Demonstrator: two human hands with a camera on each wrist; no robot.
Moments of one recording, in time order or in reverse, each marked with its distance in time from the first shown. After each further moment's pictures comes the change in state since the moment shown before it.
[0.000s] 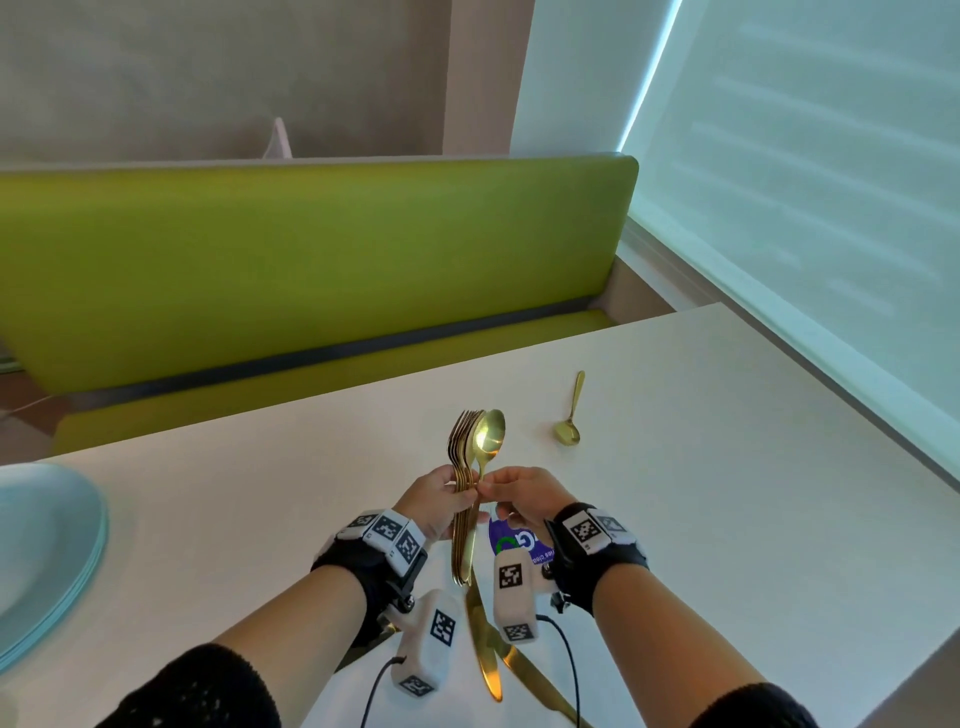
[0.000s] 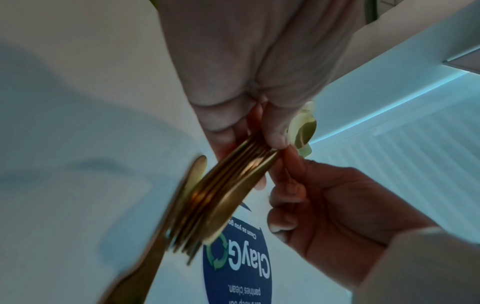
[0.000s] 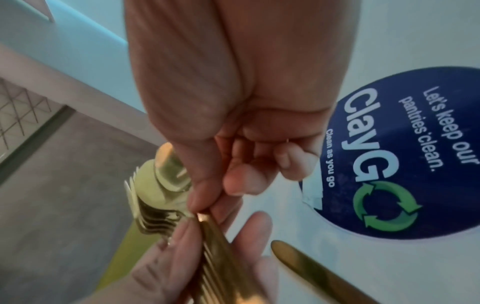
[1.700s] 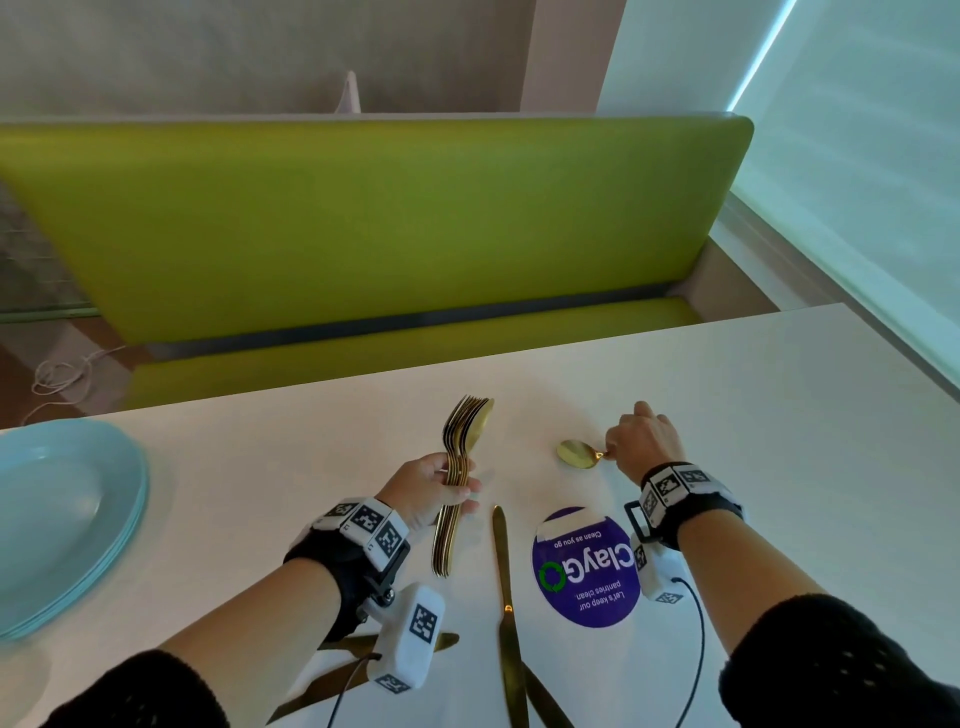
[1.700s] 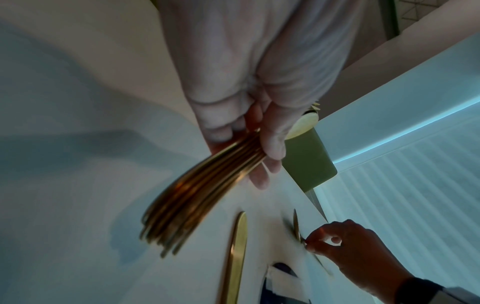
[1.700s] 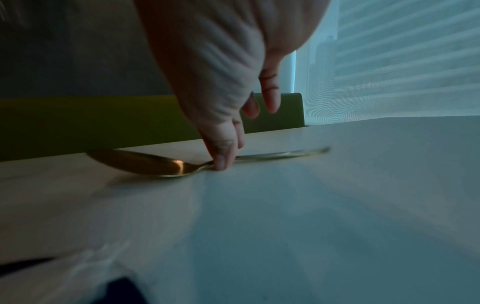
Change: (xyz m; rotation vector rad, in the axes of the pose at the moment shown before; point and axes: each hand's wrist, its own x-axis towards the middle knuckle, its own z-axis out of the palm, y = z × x) left_hand 0.027 -0.003 -0.057 -0.088 0.086 -0.017; right_hand 0.081 -0.024 -0.085 -1.562 0.368 -0.296
